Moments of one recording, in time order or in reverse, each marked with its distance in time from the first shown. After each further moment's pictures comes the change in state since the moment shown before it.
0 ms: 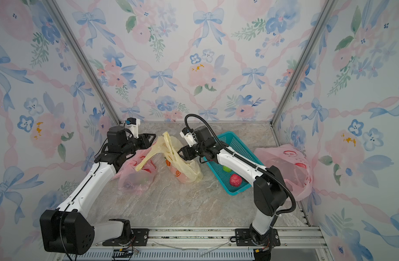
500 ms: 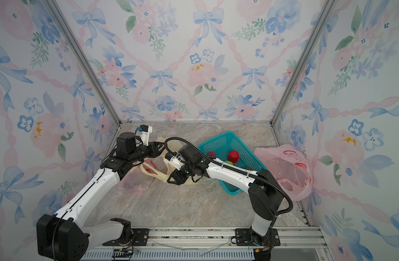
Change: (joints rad) left arm -0.148 -0.091 -0.089 -0.013 0.061 -0.079; right arm 0.193 -0.008 -0.120 -0.091 -0.037 -0.101
